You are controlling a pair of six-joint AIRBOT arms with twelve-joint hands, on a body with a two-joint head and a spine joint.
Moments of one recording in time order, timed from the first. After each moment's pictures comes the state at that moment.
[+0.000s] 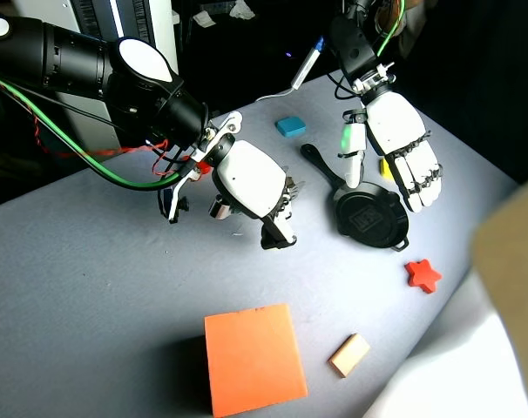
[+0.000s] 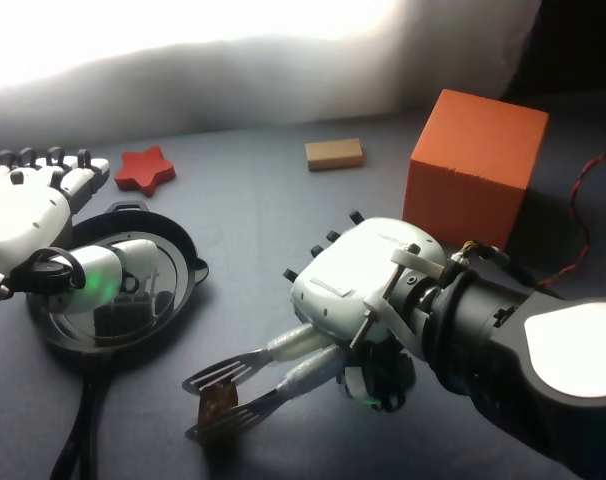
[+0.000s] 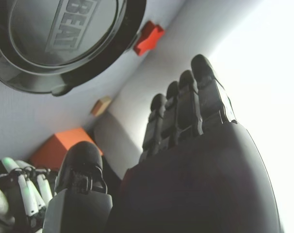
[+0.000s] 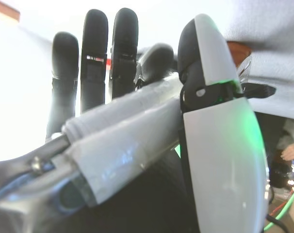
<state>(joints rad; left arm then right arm) 0.68 -0.86 0.81 -1.09 -0.88 1.75 -0.35 -1.36 0.84 -1.61 -0.68 0.51</state>
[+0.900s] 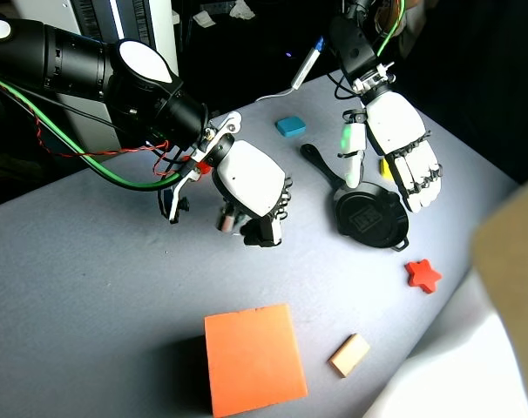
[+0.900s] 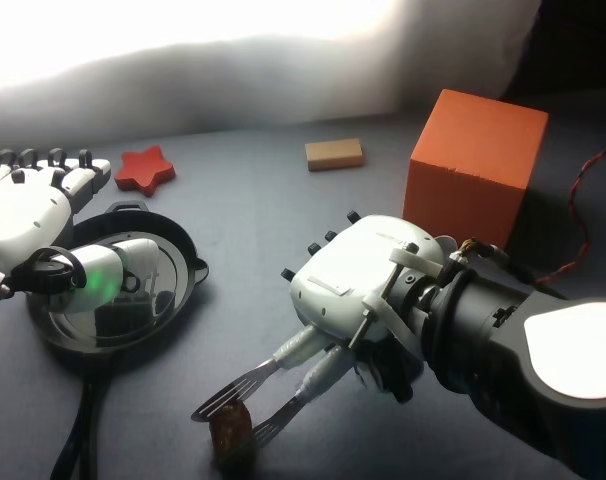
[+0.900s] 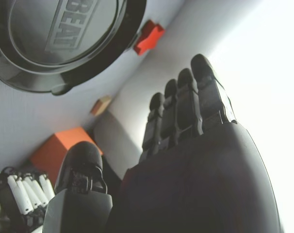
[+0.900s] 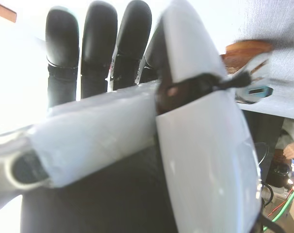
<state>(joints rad) 0.68 -0.86 0.81 -1.09 -0.88 1.75 -0.35 -1.36 0.84 -1.64 -0.68 0.51</state>
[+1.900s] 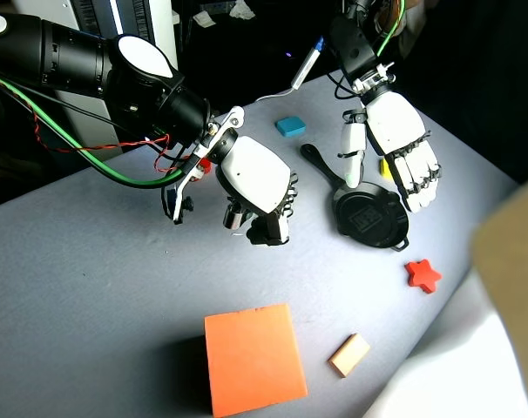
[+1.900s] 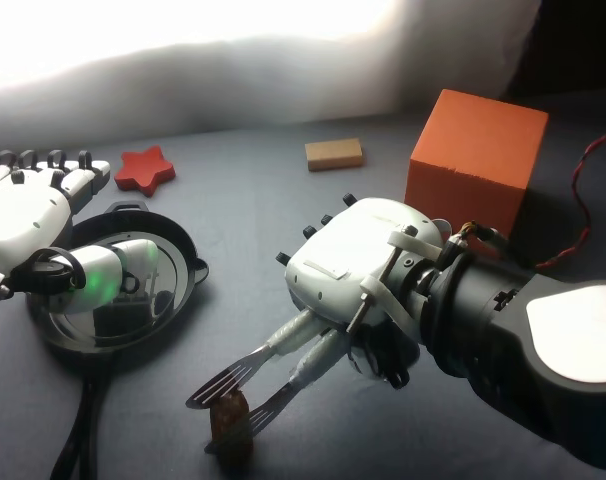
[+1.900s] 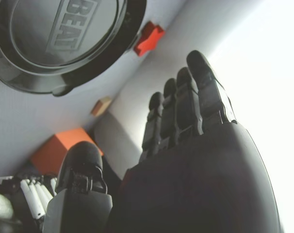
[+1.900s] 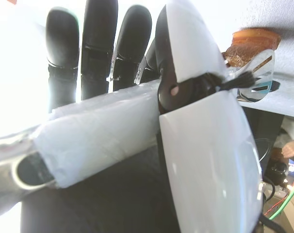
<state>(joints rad) 0.68 -0.86 0.81 -1.09 -0.88 1.75 -0.33 -1.35 0.84 -1.64 -0.67 0.50</state>
